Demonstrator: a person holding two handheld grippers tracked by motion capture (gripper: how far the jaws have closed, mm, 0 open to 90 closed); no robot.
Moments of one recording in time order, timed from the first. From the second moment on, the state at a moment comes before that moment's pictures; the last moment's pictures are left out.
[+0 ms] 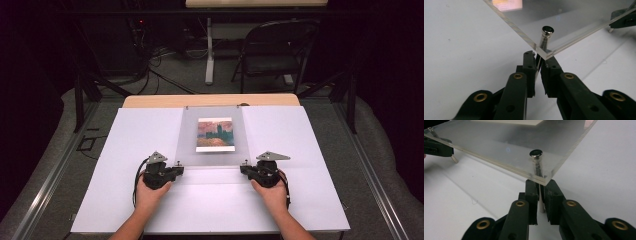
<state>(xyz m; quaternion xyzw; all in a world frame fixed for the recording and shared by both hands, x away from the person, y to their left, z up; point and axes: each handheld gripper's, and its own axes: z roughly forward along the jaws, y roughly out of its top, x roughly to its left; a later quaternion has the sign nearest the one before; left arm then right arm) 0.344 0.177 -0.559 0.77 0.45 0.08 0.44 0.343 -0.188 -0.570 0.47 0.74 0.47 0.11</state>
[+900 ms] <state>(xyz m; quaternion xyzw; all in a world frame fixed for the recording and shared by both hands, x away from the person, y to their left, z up) 0.305 0.181 -0.544 0.79 0.43 0.11 0.43 0.300 -0.200 -0.547 0.44 0.76 0.45 0.16</state>
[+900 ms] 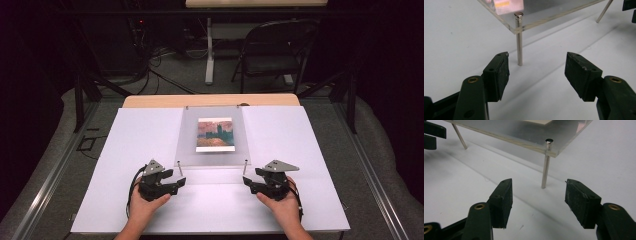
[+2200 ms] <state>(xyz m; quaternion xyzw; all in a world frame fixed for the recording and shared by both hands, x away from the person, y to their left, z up) 0.323 0.249 -0.529 0.71 0.50 0.12 0.48 0.305 -0.255 -0.530 0.48 0.72 0.47 0.16</state>
